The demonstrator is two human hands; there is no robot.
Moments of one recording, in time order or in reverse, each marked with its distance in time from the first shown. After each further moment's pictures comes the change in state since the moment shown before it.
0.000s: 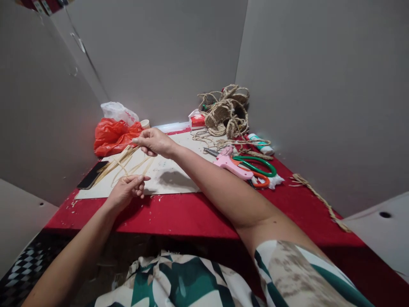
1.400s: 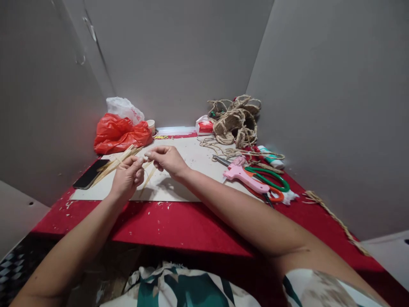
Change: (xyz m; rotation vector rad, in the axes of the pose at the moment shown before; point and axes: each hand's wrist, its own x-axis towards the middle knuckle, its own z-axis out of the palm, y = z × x) left_hand 0.029 0.030 0.003 -0.248 0.141 0.259; right_hand -0.011 0.040 0.025 0.077 0.280 0.029
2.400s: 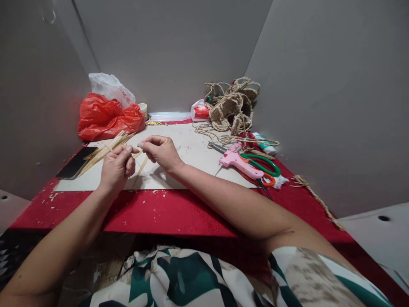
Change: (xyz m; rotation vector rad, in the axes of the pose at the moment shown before) left_hand 0.001 -0.008 -0.009 0.060 0.020 0.045; right_hand -0.007 0.020 0.009 -0.046 0.128 -0.092
